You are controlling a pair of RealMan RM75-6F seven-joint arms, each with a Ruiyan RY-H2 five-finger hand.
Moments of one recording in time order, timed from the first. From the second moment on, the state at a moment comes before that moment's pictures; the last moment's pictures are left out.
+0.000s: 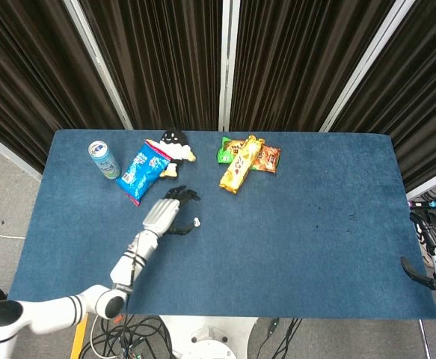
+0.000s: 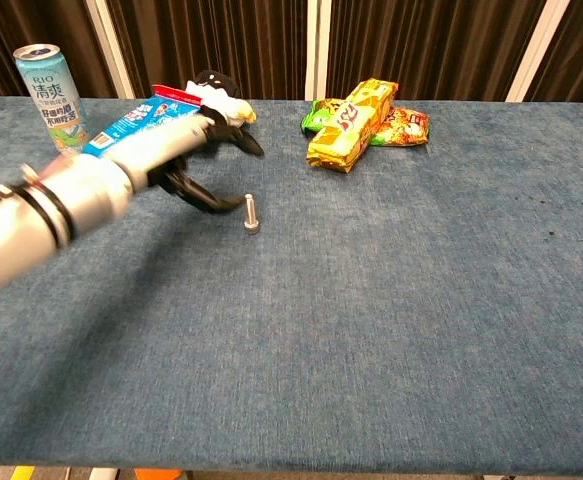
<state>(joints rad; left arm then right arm) -0.73 -1.76 -0.25 -1.31 1.20 0.94 -0.08 0.06 -0.97 0.05 -1.59 -1.55 1.51 0.26</state>
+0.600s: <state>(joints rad) -0.36 -1.16 -0.19 -1.69 1.19 1.36 0.14 0.08 -1.00 0.06 -1.54 -1.55 1.50 0.30</state>
